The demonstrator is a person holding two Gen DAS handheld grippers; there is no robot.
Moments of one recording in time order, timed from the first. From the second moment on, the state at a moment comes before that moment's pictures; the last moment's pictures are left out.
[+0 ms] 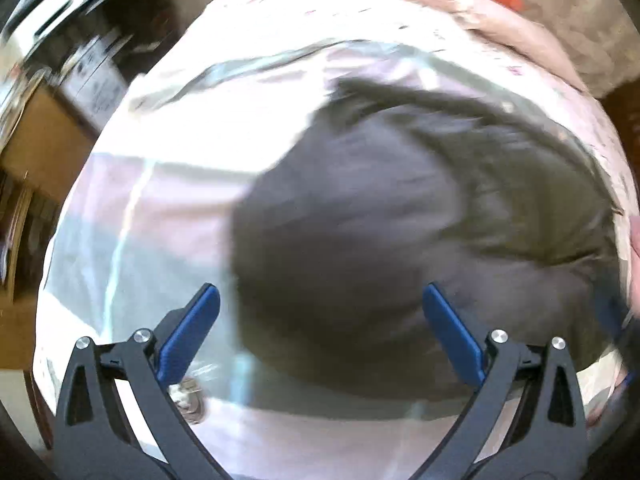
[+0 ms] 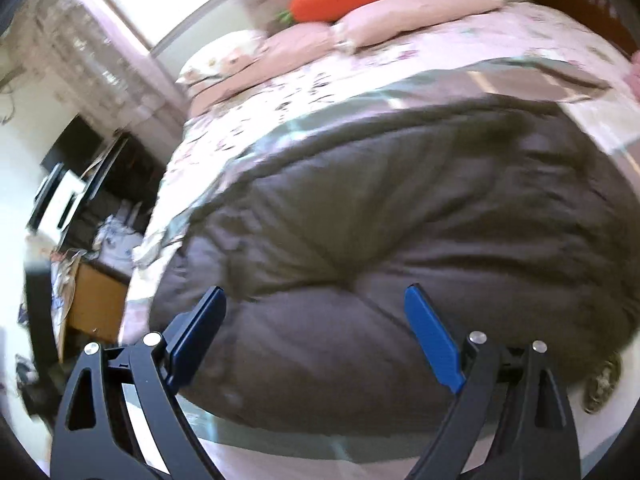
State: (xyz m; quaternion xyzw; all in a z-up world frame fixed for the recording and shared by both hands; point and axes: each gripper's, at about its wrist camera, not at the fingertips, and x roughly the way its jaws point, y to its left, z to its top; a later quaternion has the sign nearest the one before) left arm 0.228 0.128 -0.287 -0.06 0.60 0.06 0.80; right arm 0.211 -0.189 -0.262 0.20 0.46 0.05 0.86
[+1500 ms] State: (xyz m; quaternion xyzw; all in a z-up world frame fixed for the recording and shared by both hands) left arm 0.204 0.039 -0.282 -0.05 0.61 -0.06 0.79; right arm 0.264 -0.289 -0.243 0.10 0.46 -0.04 0.88
